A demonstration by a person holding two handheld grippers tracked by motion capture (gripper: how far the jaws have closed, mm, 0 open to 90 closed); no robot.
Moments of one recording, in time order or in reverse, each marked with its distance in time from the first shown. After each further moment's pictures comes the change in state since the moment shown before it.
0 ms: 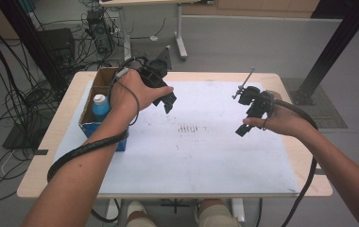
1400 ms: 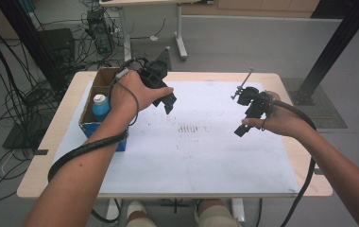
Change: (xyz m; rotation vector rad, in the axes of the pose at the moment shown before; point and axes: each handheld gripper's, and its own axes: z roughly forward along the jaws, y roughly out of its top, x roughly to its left) left arm 0.007 -0.001 0.002 -0.005 -0.019 -0.004; right arm 0.002 0.001 0.001 -0.007 0.000 -0.006
